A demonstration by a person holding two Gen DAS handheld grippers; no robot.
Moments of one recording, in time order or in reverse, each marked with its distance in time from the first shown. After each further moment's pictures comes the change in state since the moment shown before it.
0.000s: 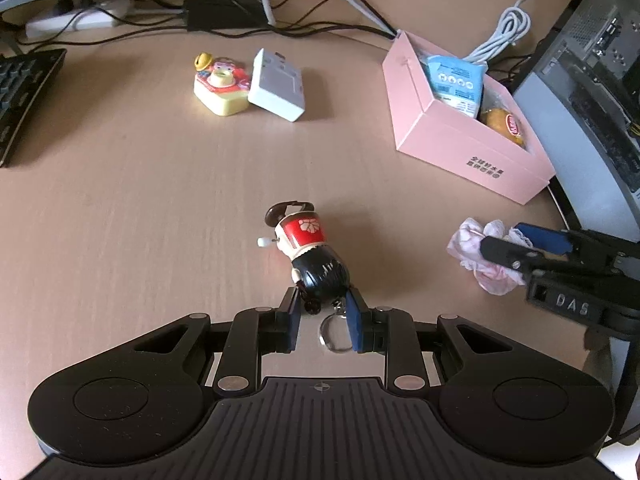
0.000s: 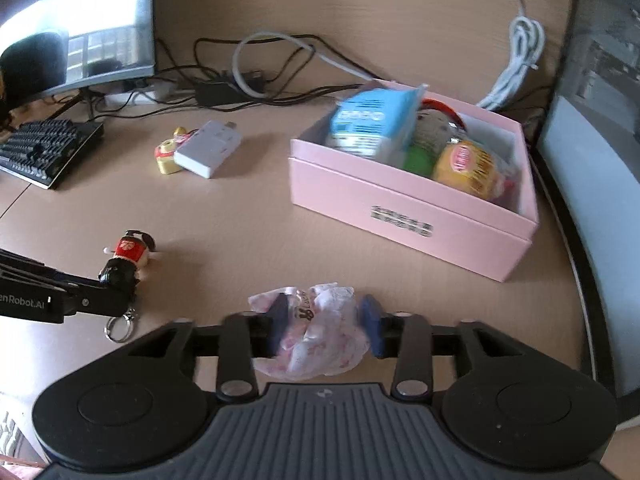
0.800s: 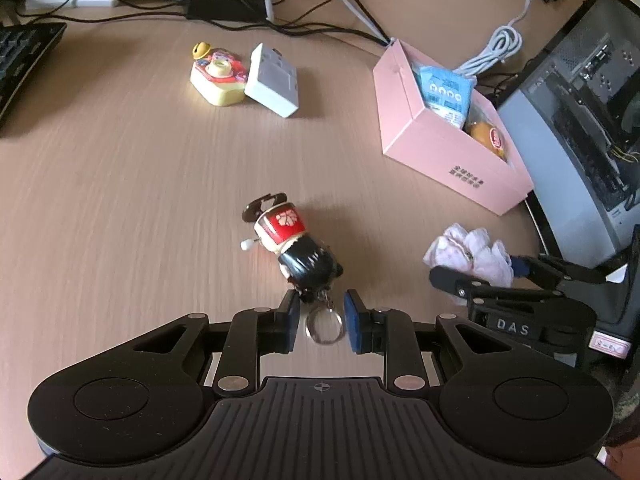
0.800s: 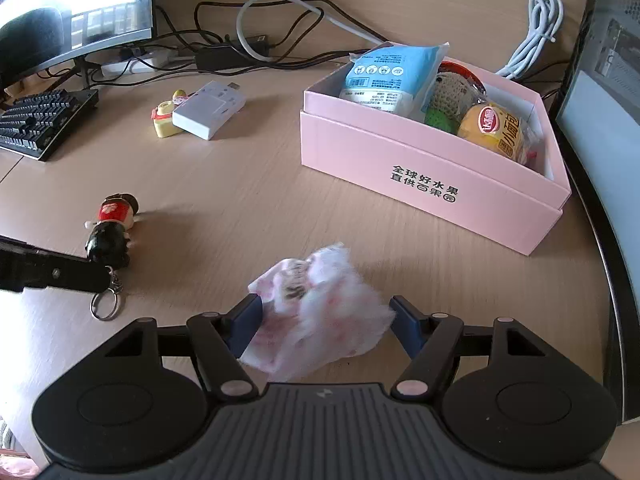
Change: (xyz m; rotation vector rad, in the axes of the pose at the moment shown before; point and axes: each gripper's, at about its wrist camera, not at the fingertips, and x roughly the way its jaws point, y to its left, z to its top) left arm -0.007 0.011 -0.005 -0.070 -0.004 -0.101; right arm 0.023 0.002 -0.014 0.010 0.076 0.004
